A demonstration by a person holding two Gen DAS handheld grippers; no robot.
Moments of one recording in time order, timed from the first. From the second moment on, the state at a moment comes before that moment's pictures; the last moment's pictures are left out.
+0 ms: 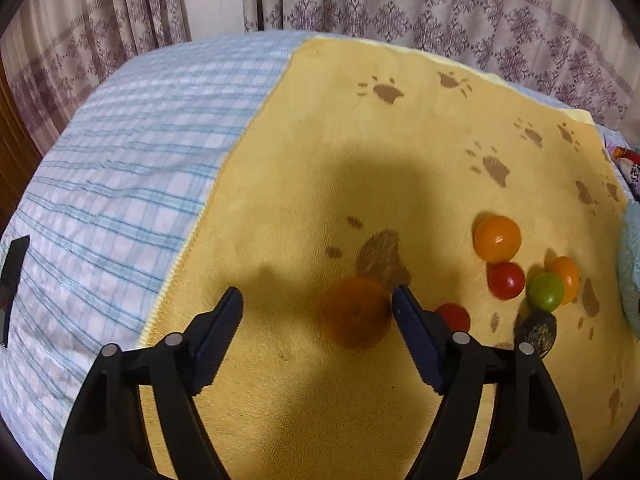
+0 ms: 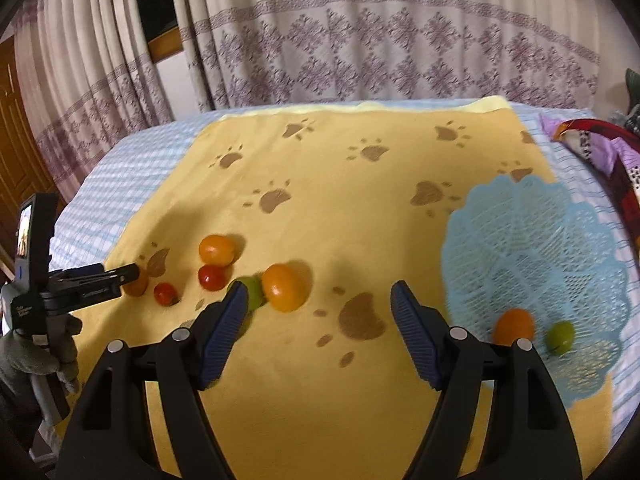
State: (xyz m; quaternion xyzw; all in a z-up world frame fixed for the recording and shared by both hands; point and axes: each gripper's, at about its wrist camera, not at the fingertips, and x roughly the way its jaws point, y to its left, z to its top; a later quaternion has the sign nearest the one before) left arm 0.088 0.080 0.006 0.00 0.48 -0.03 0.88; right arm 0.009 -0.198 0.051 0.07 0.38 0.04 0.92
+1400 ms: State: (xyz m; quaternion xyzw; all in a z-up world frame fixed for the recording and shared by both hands) left arm 0.078 0.062 0.027 0.01 0.45 -0.06 0.89; right arm 0.050 -0.130 -0.007 0.10 0.48 0.11 0.87
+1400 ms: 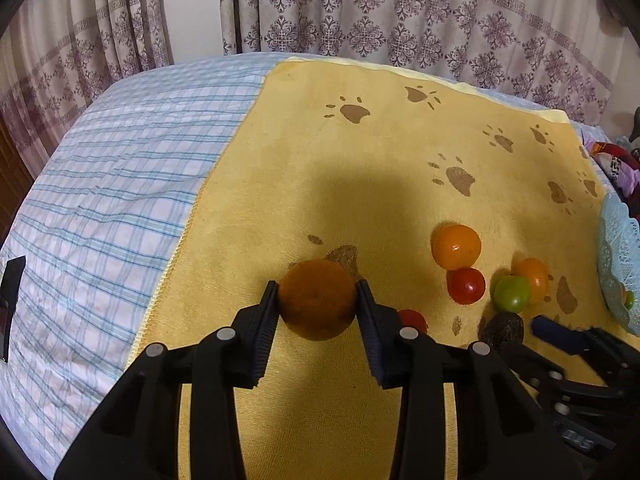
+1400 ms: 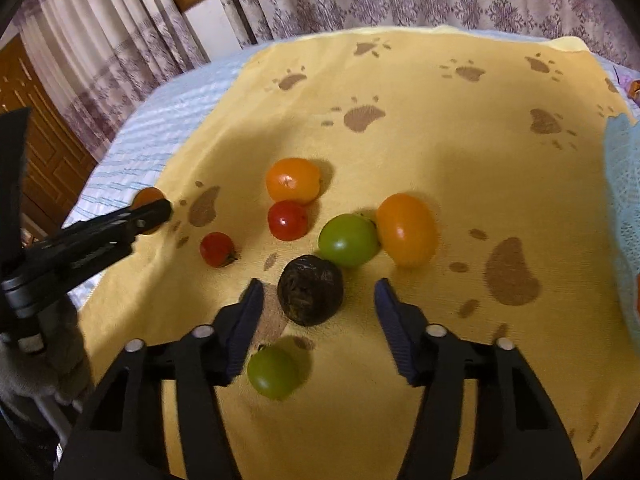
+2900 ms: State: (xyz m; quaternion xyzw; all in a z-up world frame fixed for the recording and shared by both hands) left arm 0.052 0.026 0.065 0.00 0.41 -0.09 0.91; right arm 0.009 -0.230 0.080 0.13 0.39 0.05 0.91
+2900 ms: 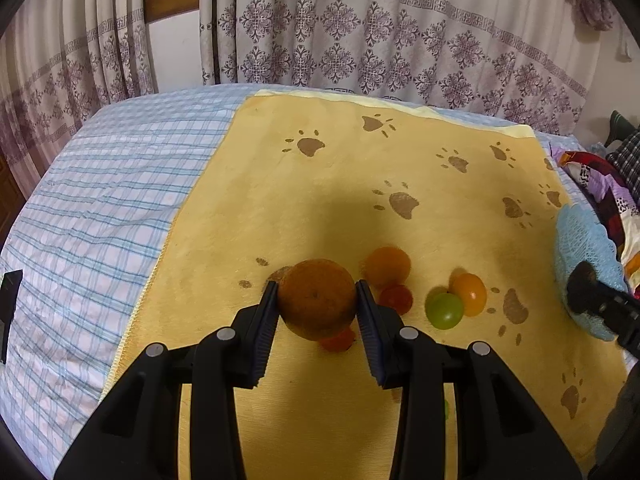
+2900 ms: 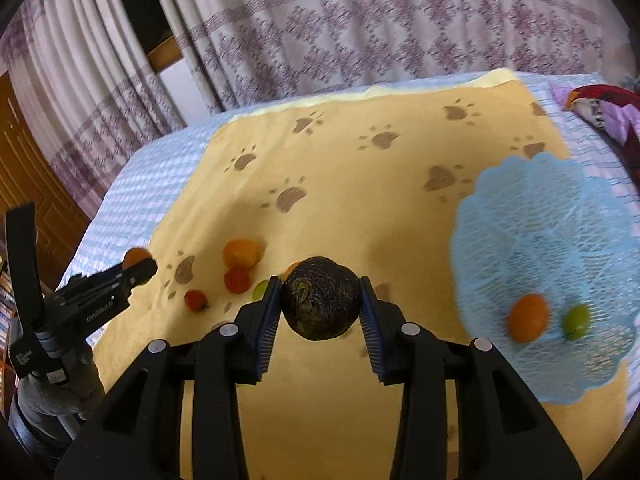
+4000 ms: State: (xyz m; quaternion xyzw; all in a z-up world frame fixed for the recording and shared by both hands) left arm 0.018 -0.166 0.090 0.03 0.39 -0.25 0.89; right arm -0.053 -0.405 0.064 0.21 0.37 -0.12 0.90
